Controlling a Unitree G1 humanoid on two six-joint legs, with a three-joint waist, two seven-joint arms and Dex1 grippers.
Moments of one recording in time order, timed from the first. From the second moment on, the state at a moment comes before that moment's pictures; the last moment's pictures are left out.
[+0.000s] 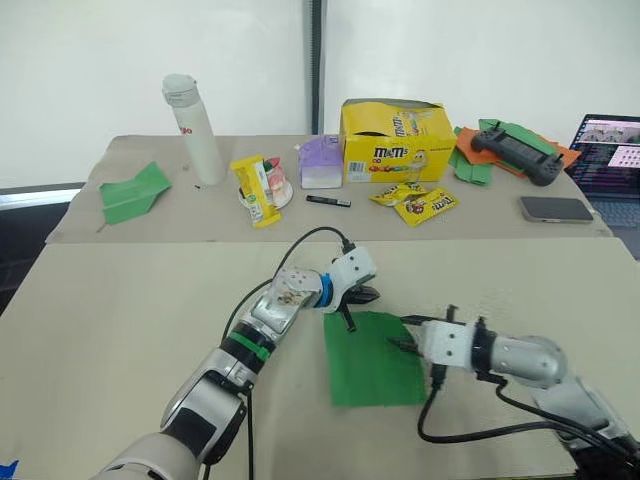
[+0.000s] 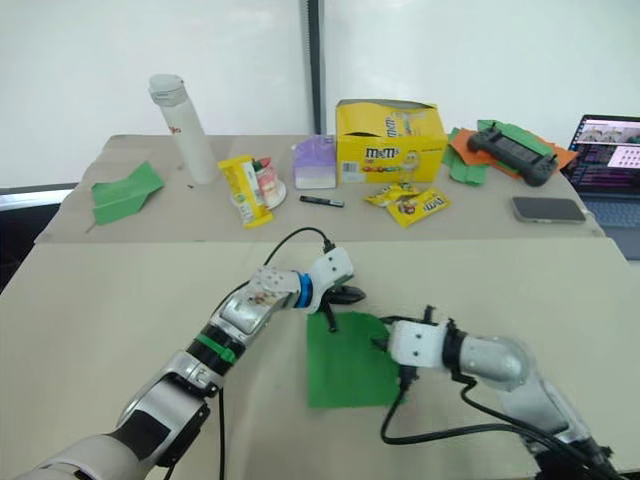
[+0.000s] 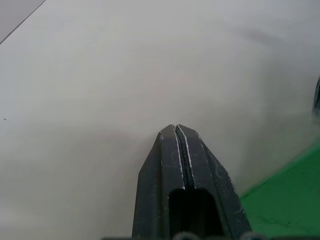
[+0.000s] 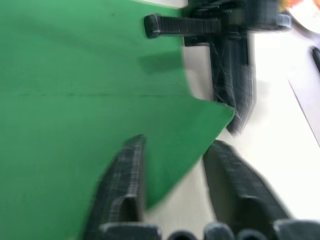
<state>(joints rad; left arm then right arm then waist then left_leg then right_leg) -0.71 0.15 -0.43 0.39 0.00 0.40 -0.85 0.01 -0.81 0.07 -0.27 0.02 -0.13 0.86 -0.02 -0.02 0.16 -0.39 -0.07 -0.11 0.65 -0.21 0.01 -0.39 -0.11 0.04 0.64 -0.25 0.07</state>
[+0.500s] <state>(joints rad) -0.66 0.15 -0.34 0.35 -0.08 0.45 -0.87 0.04 -0.73 -0.08 -0.37 0.41 0.33 0.84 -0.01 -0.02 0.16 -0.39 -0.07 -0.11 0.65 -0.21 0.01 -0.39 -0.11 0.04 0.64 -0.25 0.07</state>
